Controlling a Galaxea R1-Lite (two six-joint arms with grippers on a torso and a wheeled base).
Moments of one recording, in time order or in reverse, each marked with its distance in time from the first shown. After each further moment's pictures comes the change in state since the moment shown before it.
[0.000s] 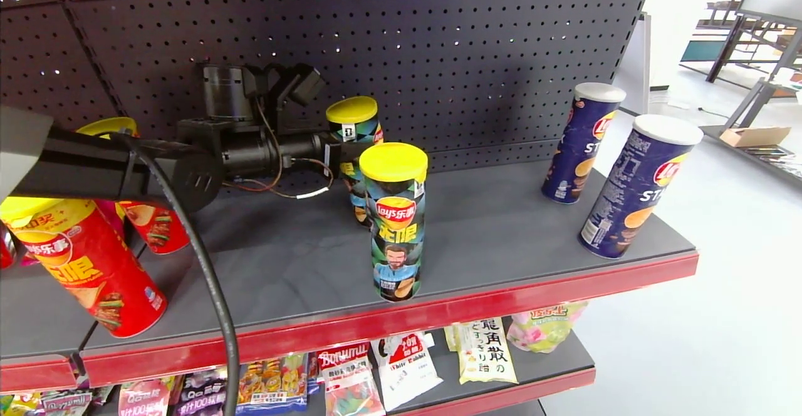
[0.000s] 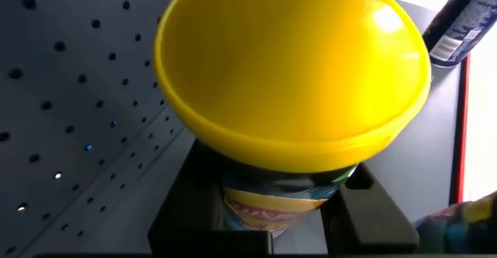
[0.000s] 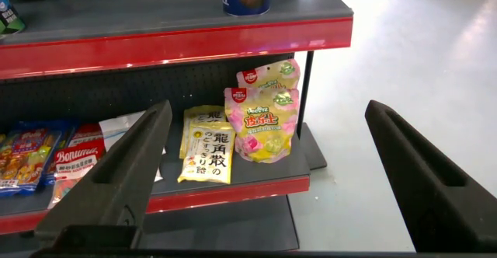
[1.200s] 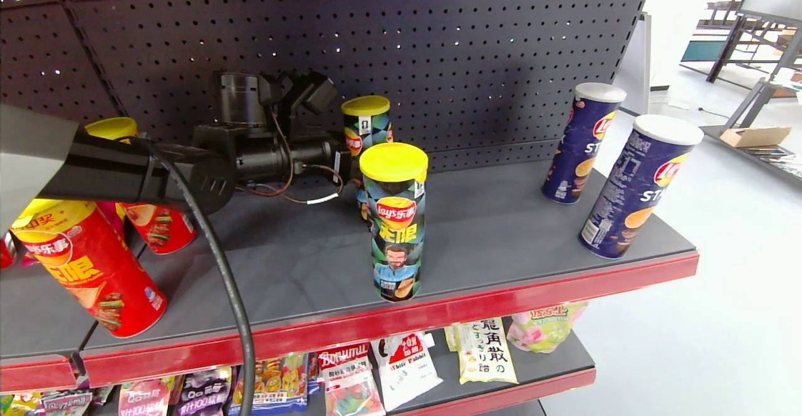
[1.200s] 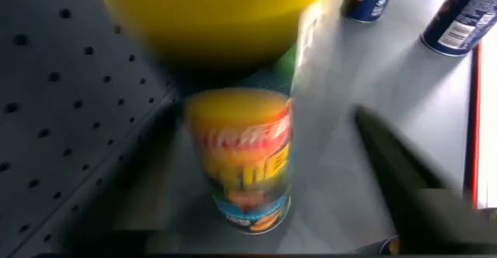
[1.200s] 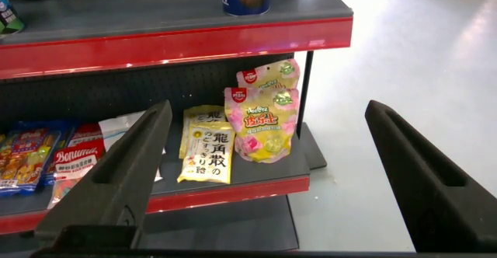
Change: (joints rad) left arm -0.026 0.029 -0.013 0.010 0.032 0.032; right arm 0.000 0.000 0.000 0.000 0.000 0.000
